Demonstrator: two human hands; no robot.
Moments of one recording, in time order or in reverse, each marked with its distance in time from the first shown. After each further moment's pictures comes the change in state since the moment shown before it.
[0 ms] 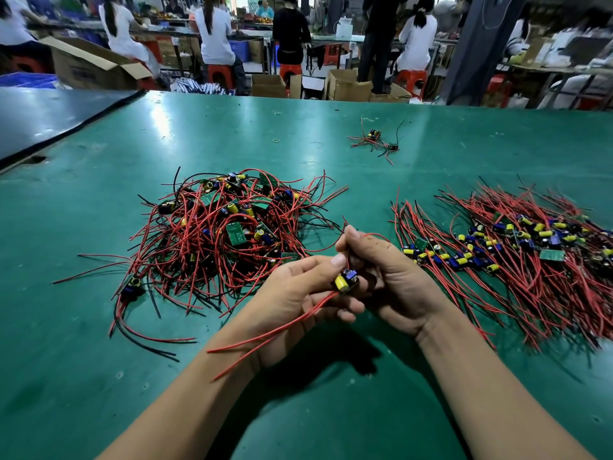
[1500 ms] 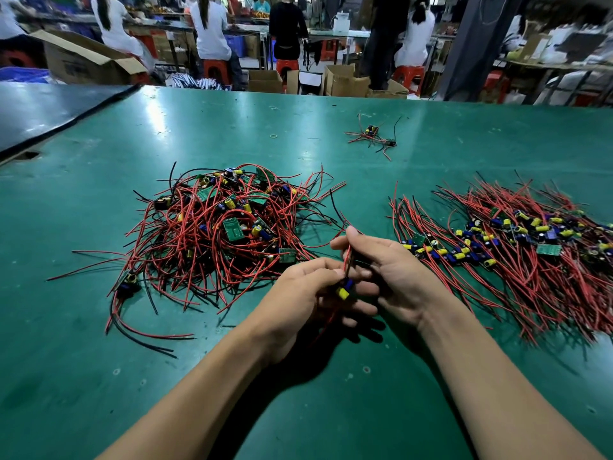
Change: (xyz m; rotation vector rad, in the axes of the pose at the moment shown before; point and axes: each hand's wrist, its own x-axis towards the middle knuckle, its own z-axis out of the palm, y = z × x) left_hand 0.004 -0.014 0.002 0.127 0.028 -0.031; right_hand 0.009 0.006 -0.015 -0.119 0.169 0.103
